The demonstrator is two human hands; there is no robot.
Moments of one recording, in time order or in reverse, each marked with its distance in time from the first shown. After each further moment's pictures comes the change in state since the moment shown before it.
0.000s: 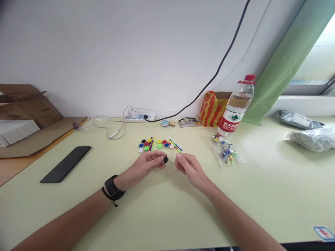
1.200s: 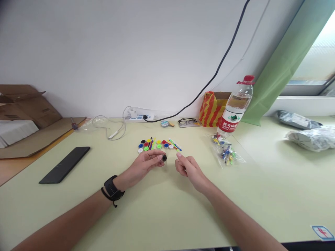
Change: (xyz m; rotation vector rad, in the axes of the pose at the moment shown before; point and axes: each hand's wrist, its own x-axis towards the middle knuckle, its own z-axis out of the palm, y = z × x) left_hand 0.002 -0.002 -0.002 -0.014 0.050 0.017; right_hand 0.001 0.007 0.001 0.135 -0.091 0.099
